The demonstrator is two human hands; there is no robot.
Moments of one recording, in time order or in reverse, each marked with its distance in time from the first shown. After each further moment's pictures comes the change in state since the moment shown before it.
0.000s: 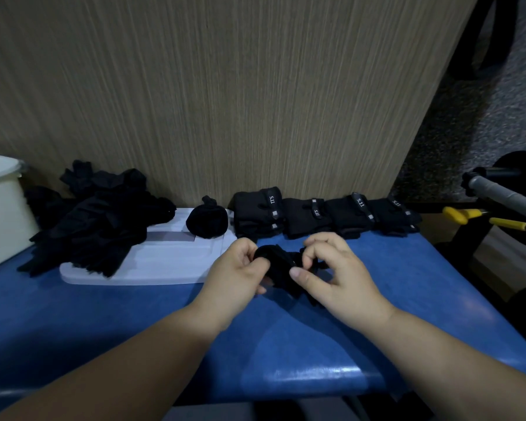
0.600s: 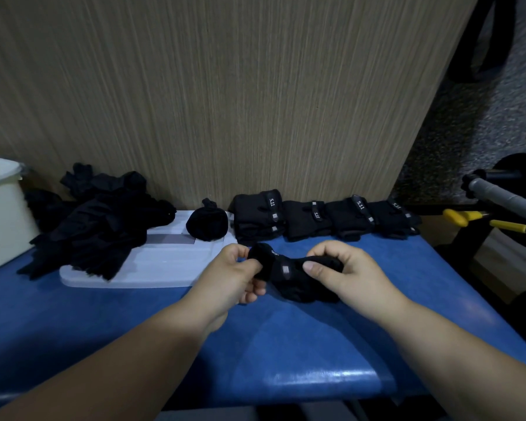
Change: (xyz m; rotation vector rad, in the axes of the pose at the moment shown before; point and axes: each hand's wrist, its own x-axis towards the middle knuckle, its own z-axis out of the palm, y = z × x) left_hand 0.004 0.005 -0.010 -0.137 -0.061 -0.196; right_hand 0.007 -0.001 -0.017 0.285 -0.106 0.223
